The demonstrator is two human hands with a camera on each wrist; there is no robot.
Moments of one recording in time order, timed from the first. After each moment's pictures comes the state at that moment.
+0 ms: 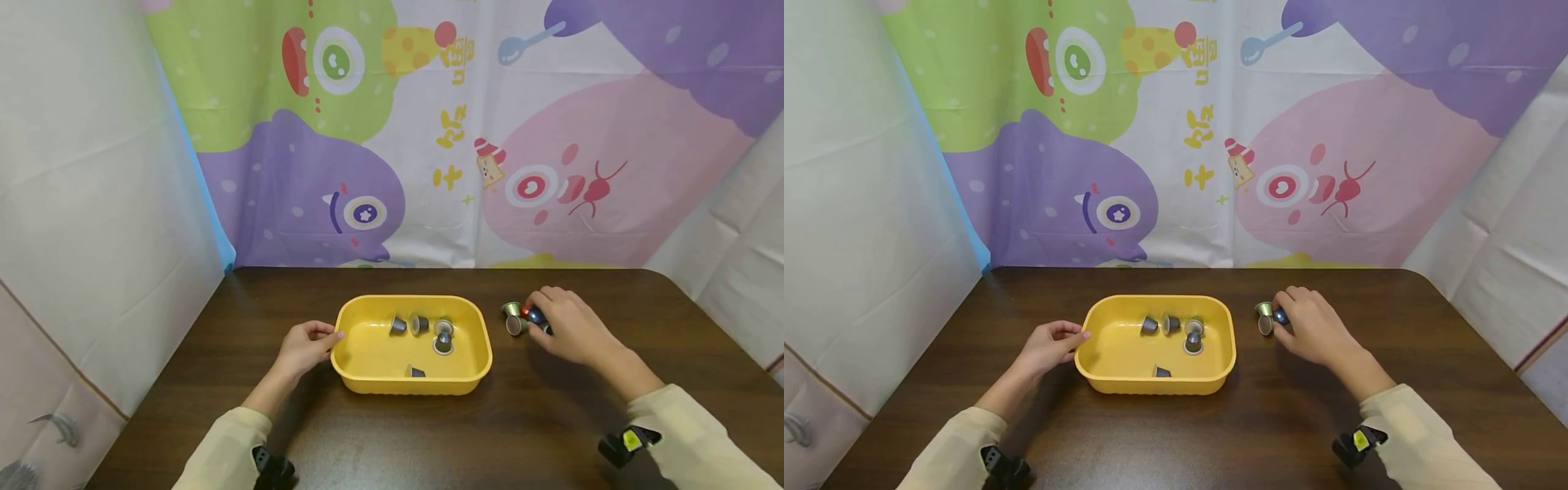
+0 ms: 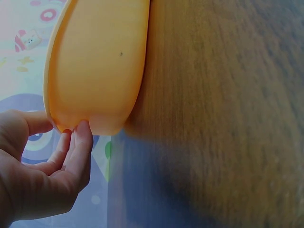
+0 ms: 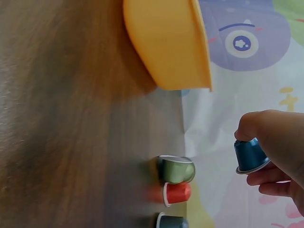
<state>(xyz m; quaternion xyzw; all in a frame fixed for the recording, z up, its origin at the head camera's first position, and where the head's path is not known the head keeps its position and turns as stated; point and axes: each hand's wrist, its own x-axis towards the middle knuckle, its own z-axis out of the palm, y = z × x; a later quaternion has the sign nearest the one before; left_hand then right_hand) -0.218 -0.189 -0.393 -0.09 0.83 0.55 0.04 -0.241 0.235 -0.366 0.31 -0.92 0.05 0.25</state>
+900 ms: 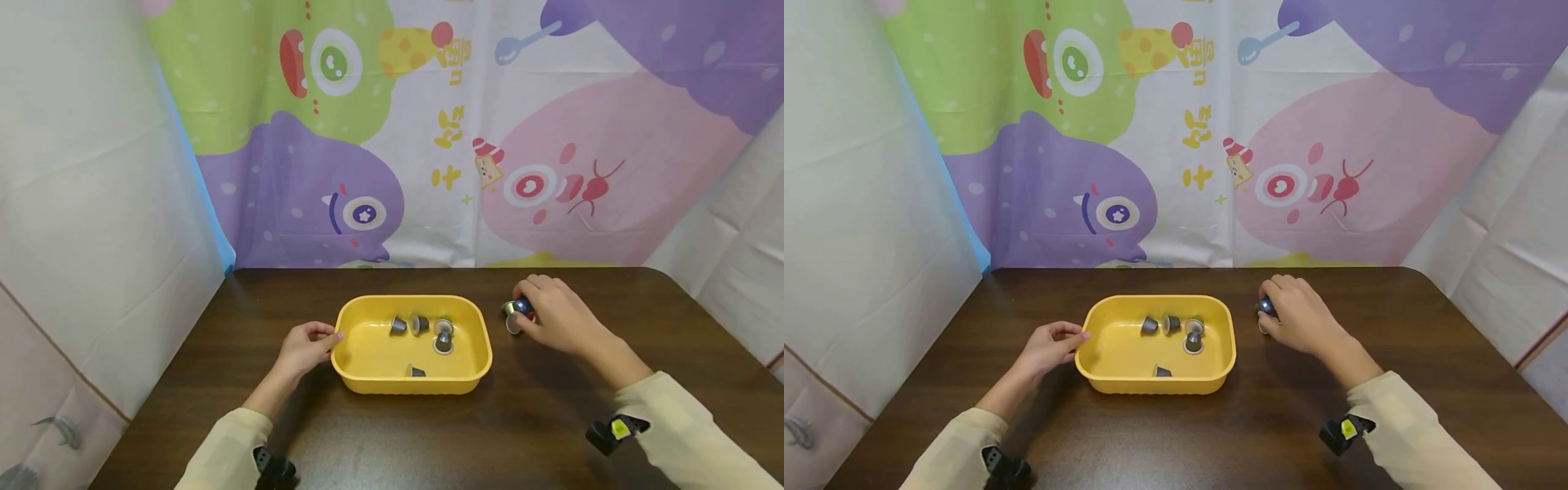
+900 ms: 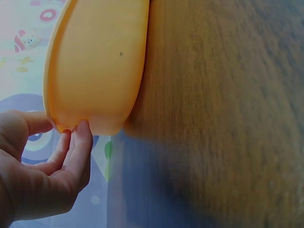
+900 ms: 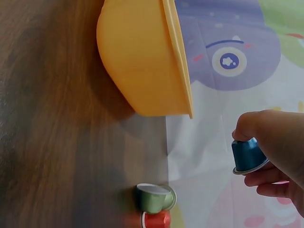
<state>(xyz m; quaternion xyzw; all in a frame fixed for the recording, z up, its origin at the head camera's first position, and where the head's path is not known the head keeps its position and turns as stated) -0.218 -0.190 -0.393 -0.09 0.82 0.56 0.04 -0.242 0.213 -0.345 0.31 -0.92 0.06 0.25</state>
